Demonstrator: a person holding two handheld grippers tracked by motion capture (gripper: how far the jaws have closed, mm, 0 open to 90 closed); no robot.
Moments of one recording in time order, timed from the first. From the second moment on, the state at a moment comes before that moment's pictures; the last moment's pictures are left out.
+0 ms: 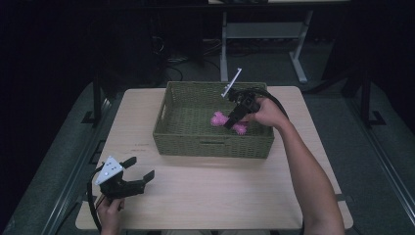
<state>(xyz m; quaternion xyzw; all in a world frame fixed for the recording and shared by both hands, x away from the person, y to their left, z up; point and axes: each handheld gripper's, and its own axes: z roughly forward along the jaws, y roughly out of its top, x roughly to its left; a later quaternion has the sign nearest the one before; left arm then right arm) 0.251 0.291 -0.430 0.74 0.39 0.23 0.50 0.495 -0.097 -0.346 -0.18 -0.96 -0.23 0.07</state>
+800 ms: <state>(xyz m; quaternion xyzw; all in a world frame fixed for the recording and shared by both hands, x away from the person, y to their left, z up) 0.251 0.291 -0.430 0.74 0.39 0.23 0.50 0.497 -0.091 -0.375 -0.18 -0.96 -0.20 0.08</state>
